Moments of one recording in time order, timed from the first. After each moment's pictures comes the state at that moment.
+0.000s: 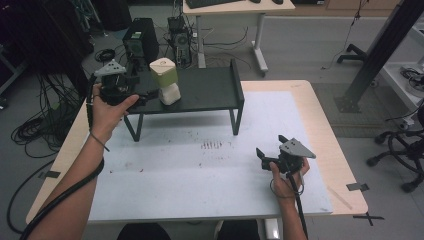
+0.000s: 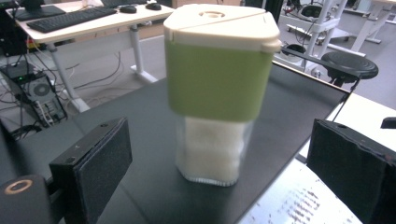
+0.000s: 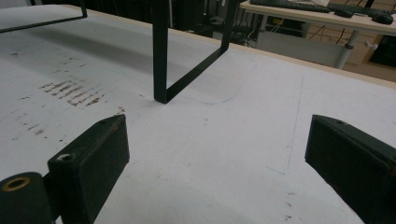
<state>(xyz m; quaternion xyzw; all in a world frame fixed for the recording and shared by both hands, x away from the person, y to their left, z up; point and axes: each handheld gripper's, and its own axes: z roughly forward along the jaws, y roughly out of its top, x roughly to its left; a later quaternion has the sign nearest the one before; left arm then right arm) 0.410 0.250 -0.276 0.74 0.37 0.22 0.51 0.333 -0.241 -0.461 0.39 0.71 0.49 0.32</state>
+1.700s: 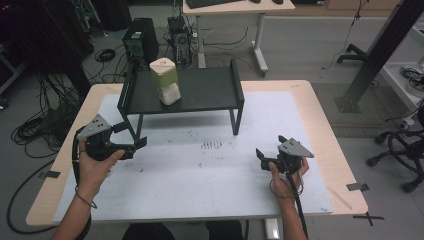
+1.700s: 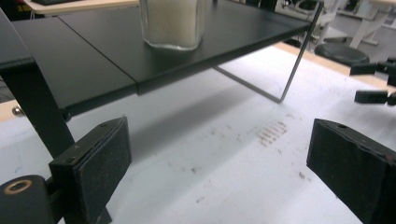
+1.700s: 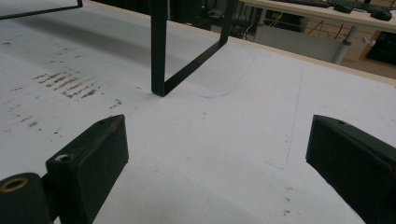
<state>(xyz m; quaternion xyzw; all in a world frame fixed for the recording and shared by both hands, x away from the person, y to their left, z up) 0.311 0.274 -0.355 0.74 0.38 0.22 0.52 0.334 -0.239 -0.461 0.39 0.72 0.48 0.32</state>
